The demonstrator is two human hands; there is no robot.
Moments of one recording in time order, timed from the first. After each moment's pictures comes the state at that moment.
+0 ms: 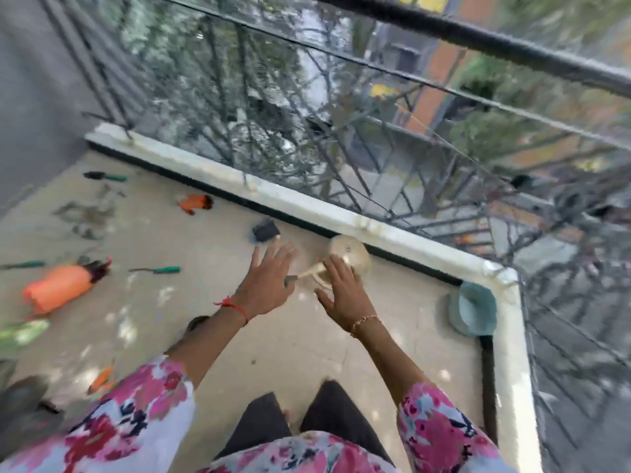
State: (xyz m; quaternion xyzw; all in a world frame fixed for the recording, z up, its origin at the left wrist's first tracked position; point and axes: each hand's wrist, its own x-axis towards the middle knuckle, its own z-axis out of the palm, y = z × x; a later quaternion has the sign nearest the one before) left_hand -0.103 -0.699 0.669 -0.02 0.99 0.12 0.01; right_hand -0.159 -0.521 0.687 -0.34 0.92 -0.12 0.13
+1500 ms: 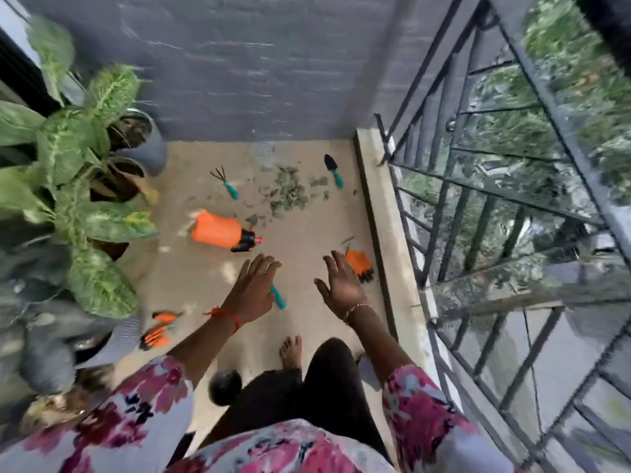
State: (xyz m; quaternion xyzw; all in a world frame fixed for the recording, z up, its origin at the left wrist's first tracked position) left_hand -0.220 -1.172 0.612 -0.59 0.77 0.25 -0.03; right_hand -0.421 -1.177 0.624 -0.72 0.63 0.00 0.29
